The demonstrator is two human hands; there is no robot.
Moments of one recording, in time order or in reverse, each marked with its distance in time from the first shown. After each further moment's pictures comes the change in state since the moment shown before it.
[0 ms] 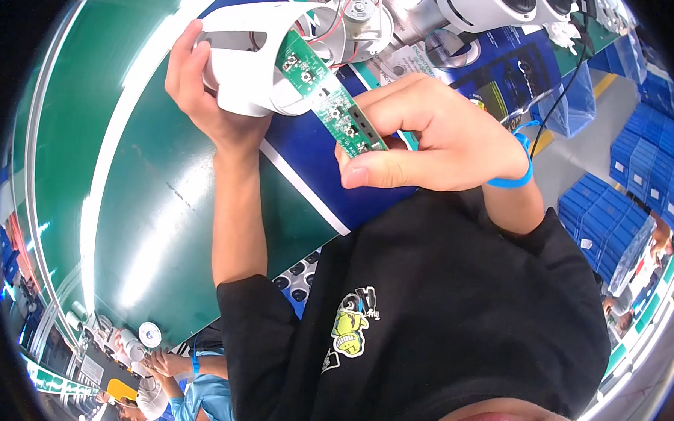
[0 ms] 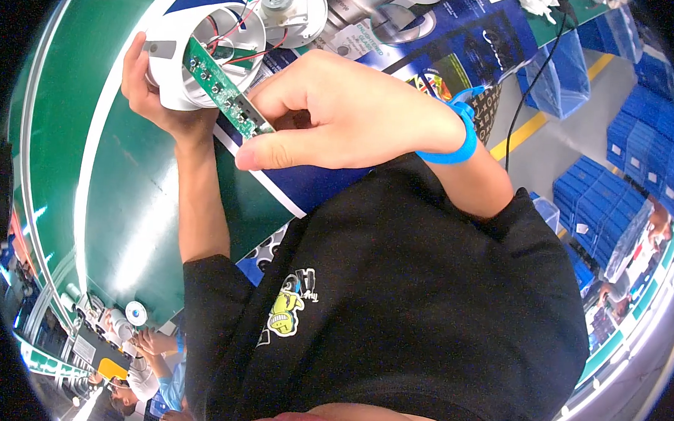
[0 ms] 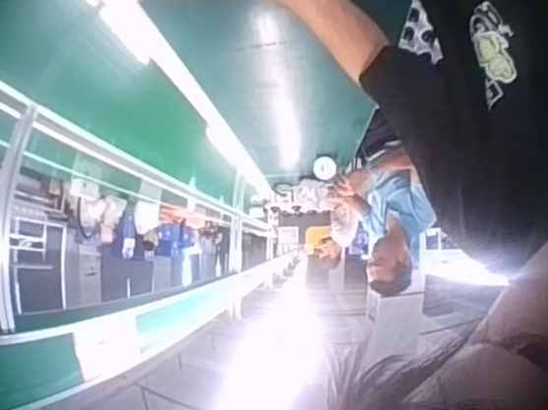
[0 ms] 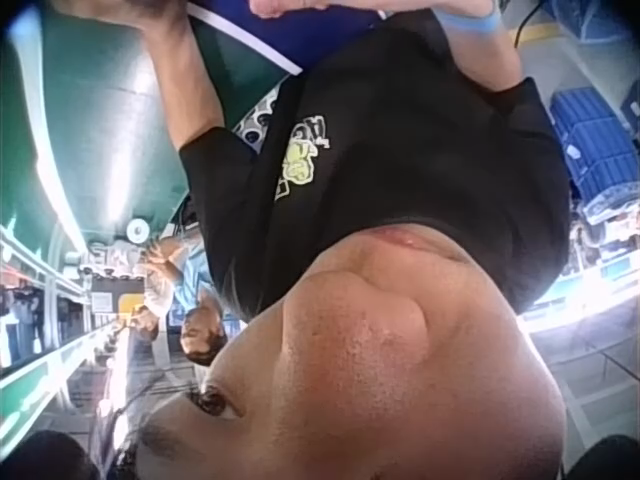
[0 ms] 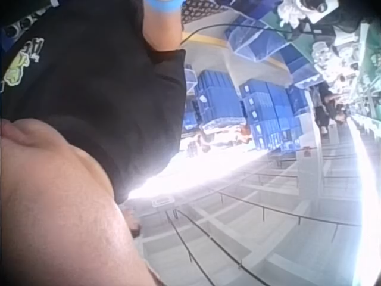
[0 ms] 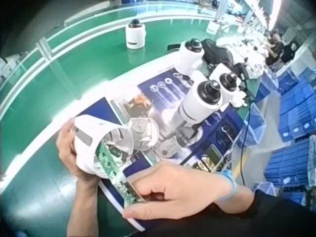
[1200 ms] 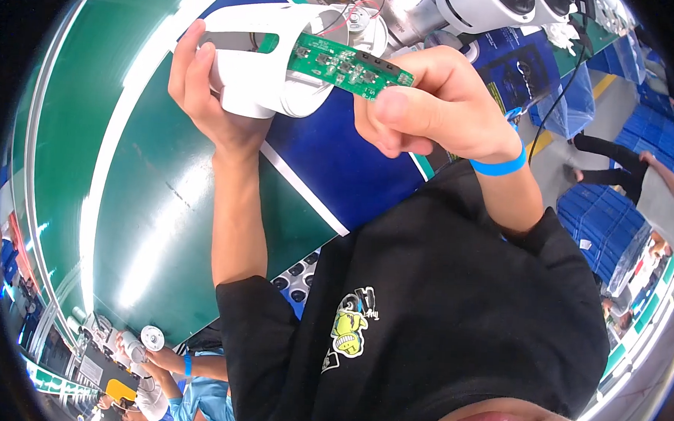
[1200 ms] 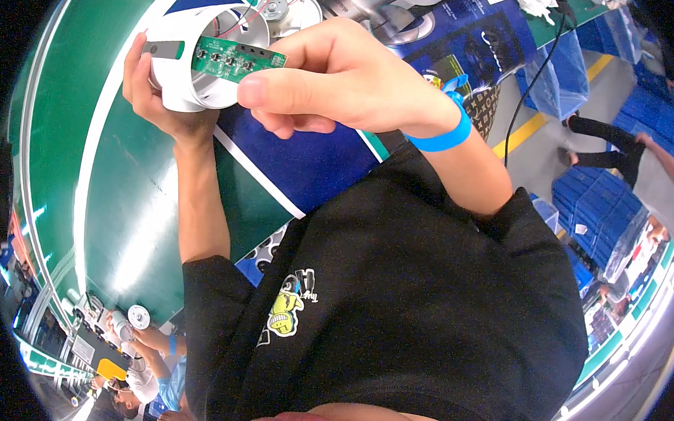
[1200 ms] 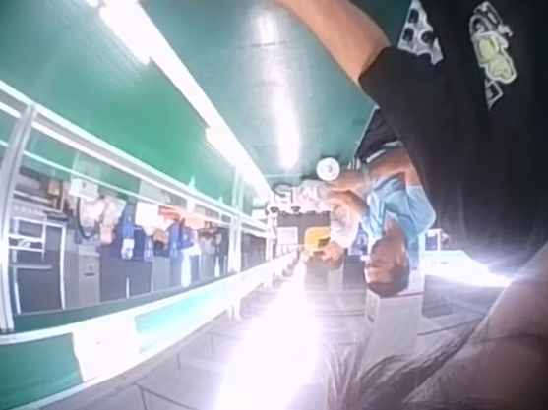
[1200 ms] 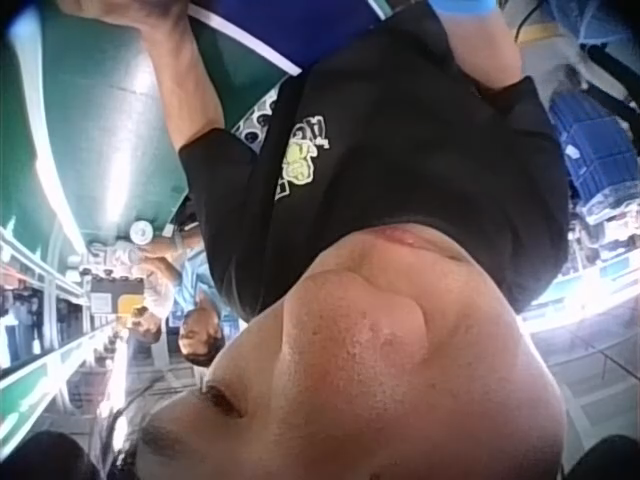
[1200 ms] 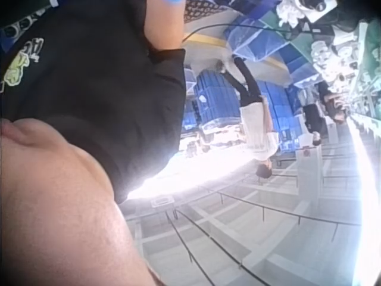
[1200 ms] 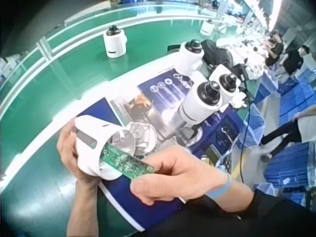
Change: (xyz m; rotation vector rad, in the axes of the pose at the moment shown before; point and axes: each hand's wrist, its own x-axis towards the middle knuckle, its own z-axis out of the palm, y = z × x) left_hand 0.000 -0.001 0.003 0.024 0.038 0.069; right_hand 0.001 -0.004 -0.003 0.635 0.214 0.103
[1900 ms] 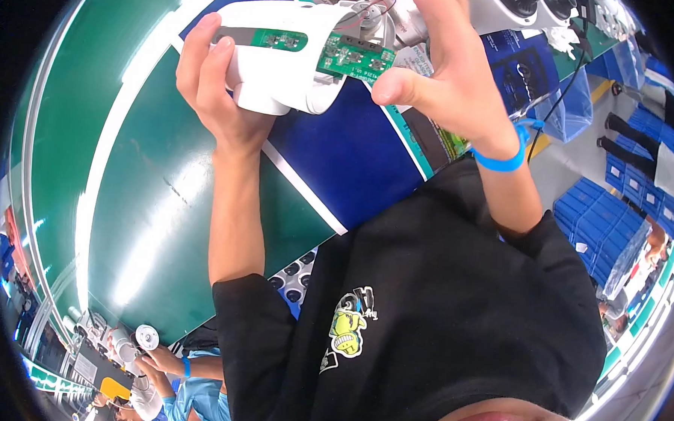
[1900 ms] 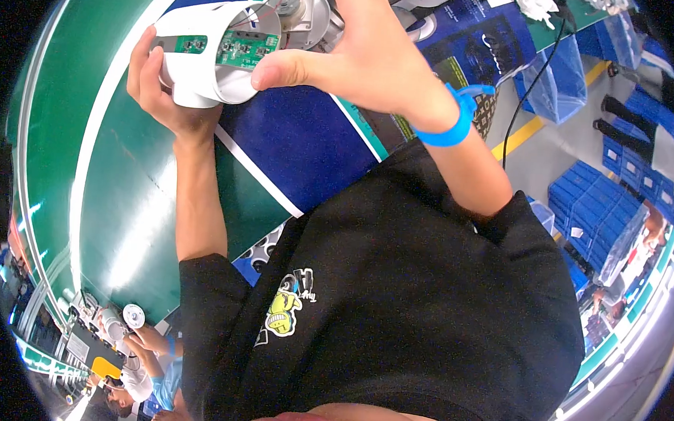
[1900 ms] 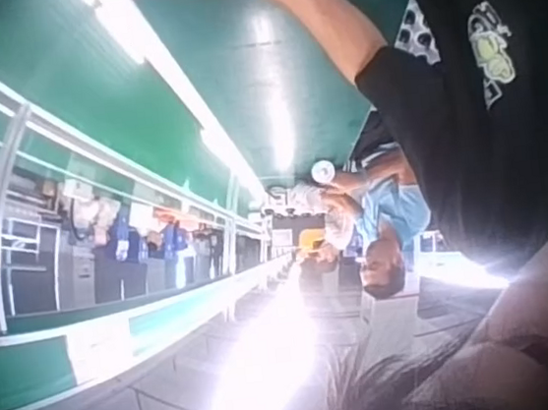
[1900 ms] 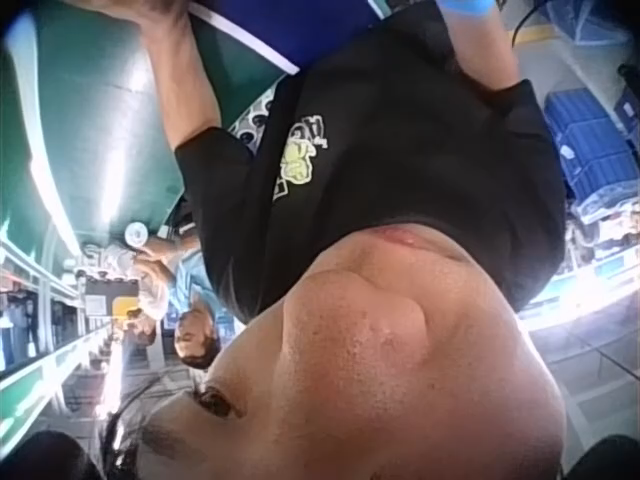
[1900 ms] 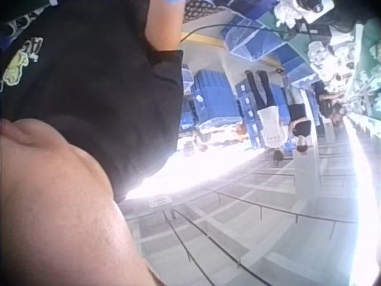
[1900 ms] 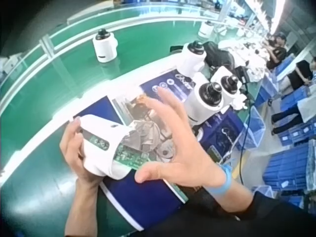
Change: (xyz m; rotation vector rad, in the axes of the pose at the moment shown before) left_hand 0.006 0.004 -0.001 0.074 -0.028 0.063; right_hand 0.005 0.002 -0.015 -0.800 0.402 -0.410
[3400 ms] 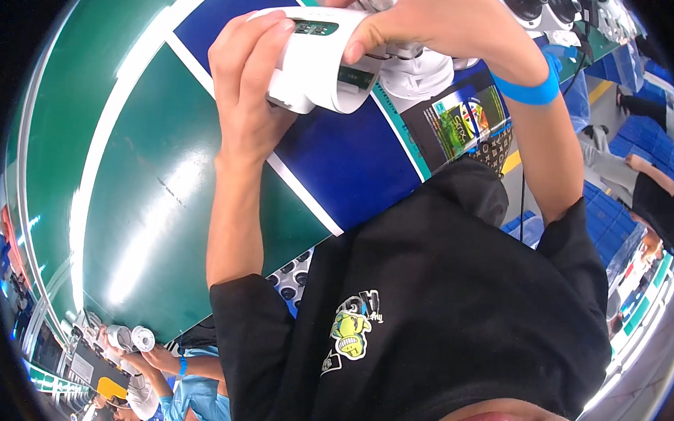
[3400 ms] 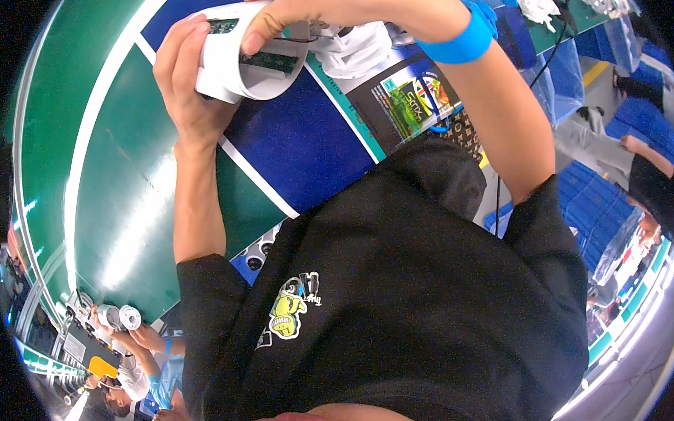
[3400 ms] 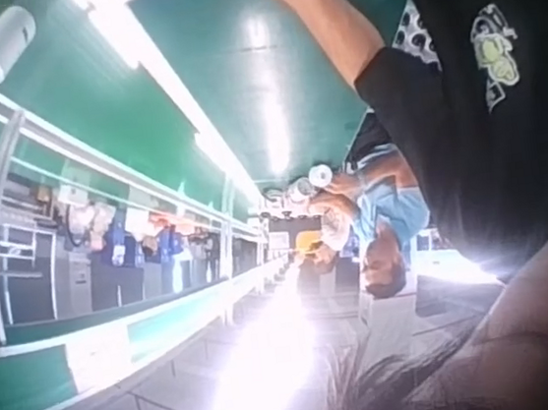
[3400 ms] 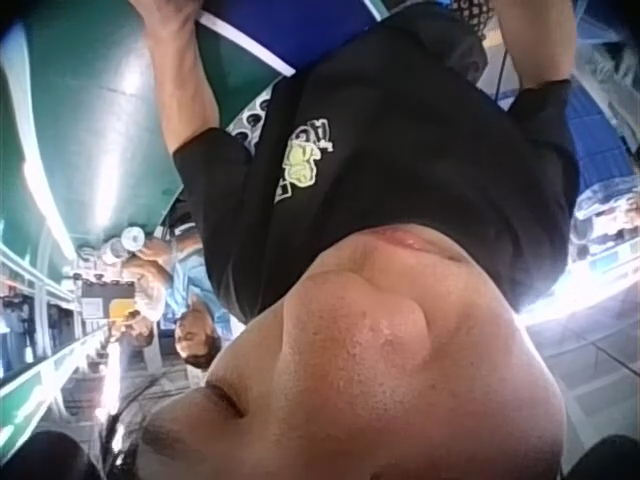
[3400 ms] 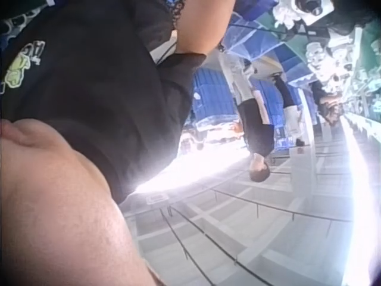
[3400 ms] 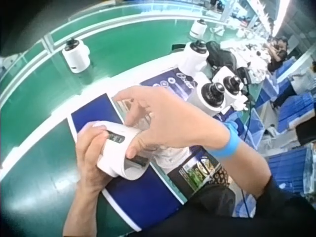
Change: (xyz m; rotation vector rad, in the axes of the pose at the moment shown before) left_hand -0.002 0.014 0.007 -0.228 -0.096 -0.018; right_hand 0.070 -0.006 -0.014 -0.129 -0.348 0.030
